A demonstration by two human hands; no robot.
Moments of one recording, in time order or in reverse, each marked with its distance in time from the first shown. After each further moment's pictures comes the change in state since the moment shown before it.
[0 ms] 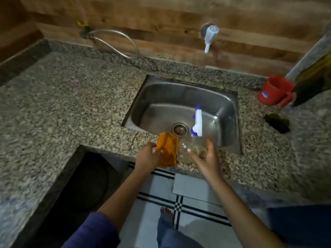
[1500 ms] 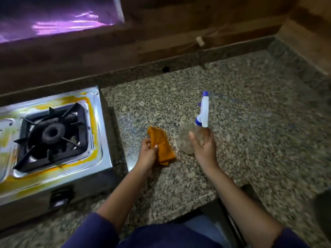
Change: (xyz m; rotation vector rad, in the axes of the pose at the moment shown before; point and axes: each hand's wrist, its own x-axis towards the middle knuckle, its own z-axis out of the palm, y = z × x) left_hand -0.083 -0.422 -0.320 -1.148 0.833 -0.676; right_hand -0.086 -0.244 0.574 0.090 -0.798 -0.546
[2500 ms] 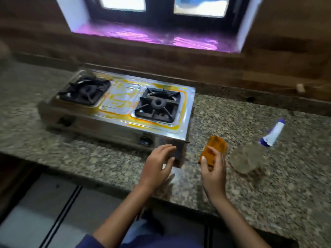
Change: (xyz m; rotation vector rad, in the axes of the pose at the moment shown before) left_hand -0.175 -0.047 -0.131 0.639 0.530 0.722; right_hand -0.129 -0.085 0.058 0.031 -0.368 -0.293
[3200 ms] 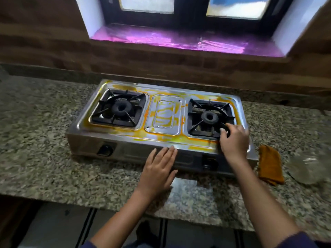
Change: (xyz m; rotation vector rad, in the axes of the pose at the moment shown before) left_hand 0.039 -0.208 -0.154 0.619 -0.022 0.439; right_hand 0.109 -0.090 0.196 -0.698 0.178 0.037
